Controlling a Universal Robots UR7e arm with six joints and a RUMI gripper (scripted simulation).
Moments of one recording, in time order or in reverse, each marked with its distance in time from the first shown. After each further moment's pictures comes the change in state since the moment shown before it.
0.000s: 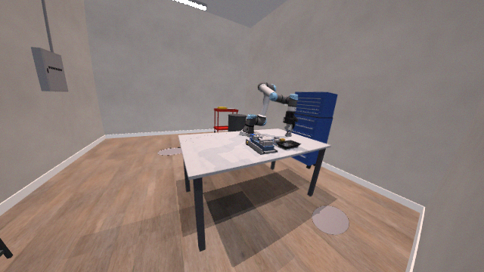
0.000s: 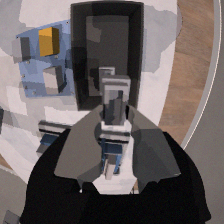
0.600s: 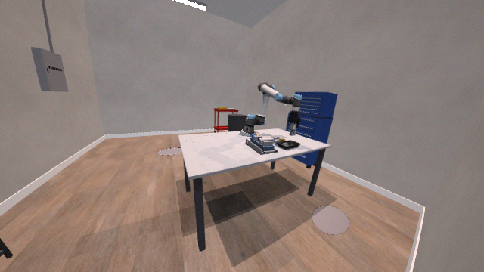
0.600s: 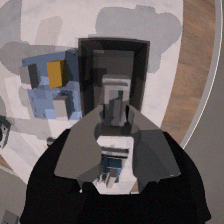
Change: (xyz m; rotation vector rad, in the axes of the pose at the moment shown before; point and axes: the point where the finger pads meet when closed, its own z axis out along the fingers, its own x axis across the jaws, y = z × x) arm -0.016 -0.079 -0.002 0.003 0.003 -0.026
